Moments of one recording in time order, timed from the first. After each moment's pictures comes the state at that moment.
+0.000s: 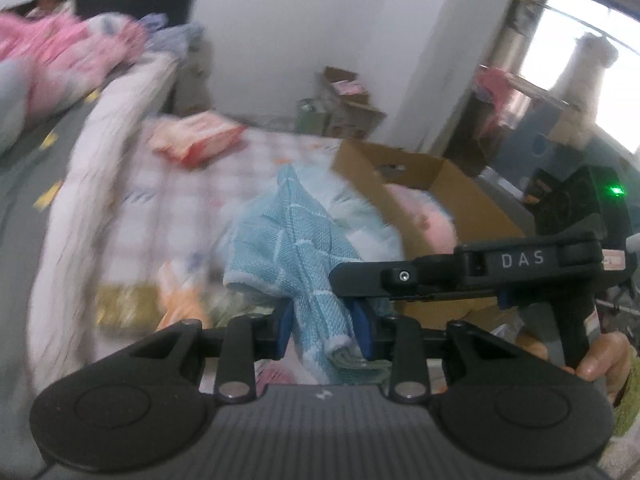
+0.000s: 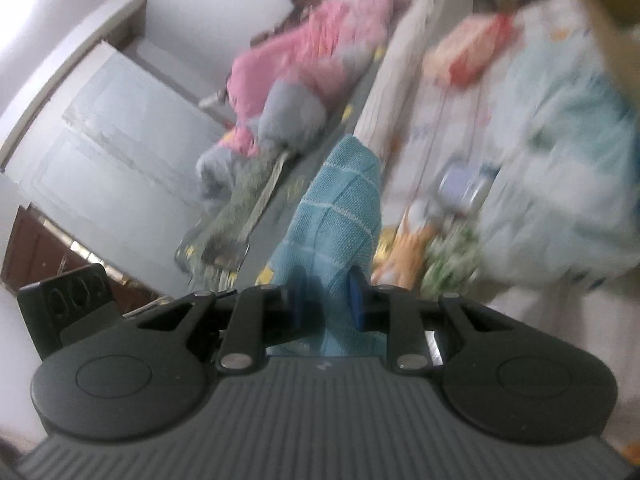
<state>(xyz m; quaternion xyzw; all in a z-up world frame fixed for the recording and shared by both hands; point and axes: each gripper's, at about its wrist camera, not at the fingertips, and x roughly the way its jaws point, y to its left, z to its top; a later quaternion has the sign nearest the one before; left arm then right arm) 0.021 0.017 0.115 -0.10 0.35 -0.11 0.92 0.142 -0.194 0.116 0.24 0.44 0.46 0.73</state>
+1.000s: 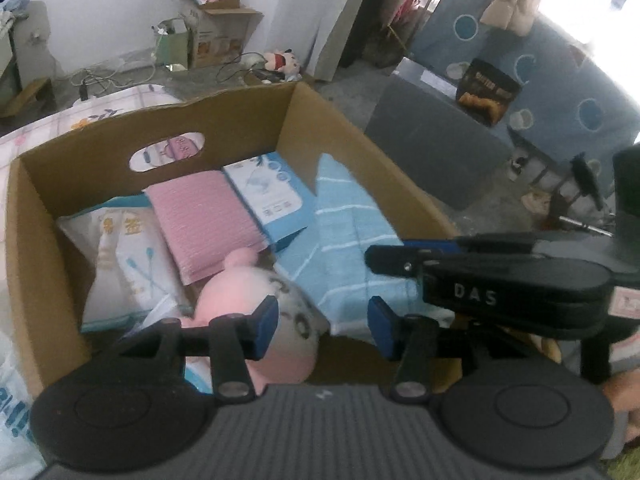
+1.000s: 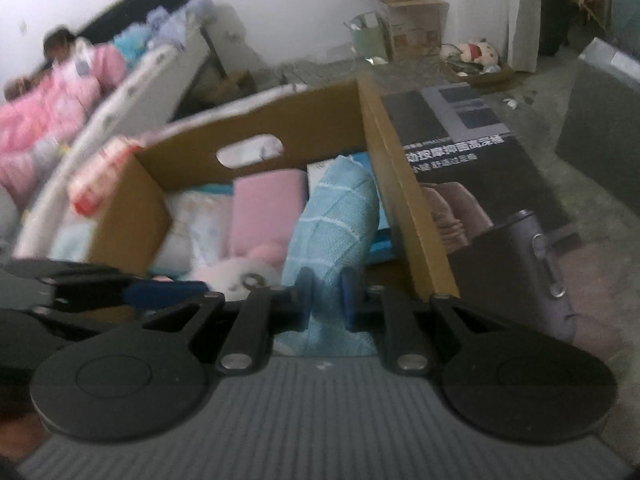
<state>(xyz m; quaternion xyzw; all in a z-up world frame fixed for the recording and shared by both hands) 0.312 -0.250 0.044 -0.02 0.47 -0.26 0.84 0.343 -0.448 0.056 0.07 0.46 0.10 0.88</state>
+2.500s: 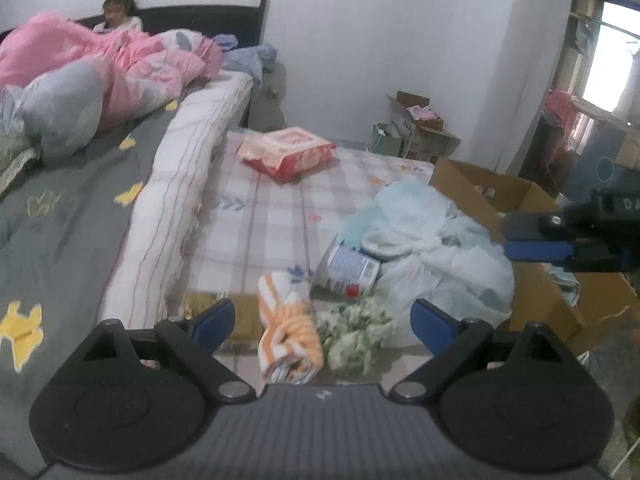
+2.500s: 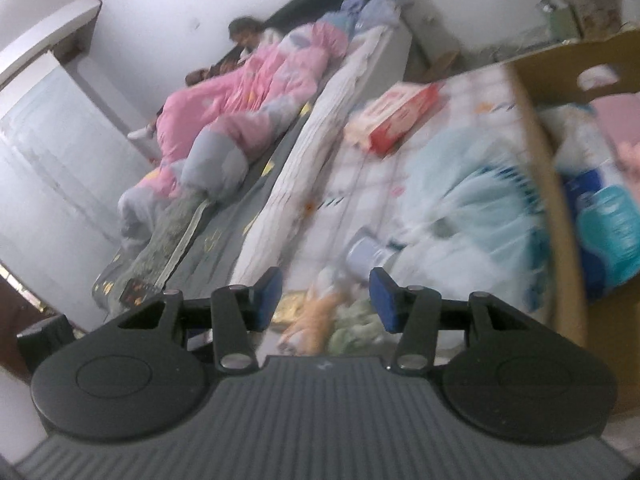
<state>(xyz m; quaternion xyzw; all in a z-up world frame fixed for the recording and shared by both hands) 0.019 0.079 0.071 -0.10 0.33 0.01 0.94 0.163 -0.188 0.118 0.19 0.42 0.37 0.81</state>
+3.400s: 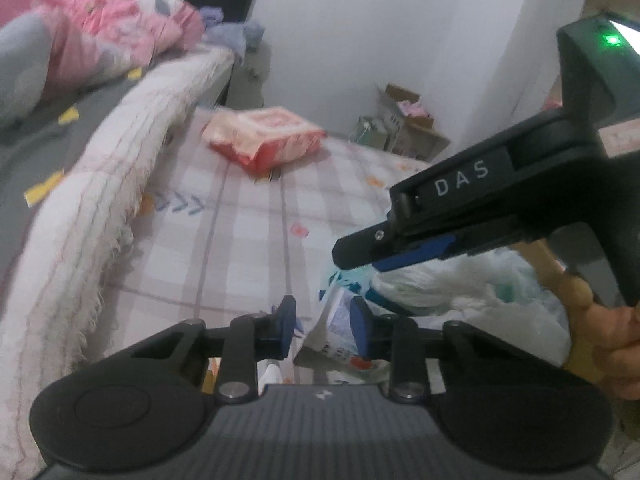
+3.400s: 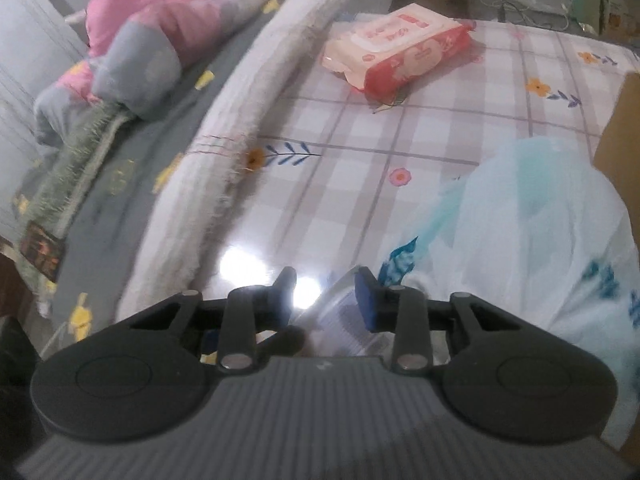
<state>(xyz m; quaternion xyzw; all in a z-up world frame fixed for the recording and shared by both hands) 0.141 0.095 0.008 -0.15 0.34 -0.03 0.93 0.299 -0.026 0.069 0.01 0.54 0.32 0.78</state>
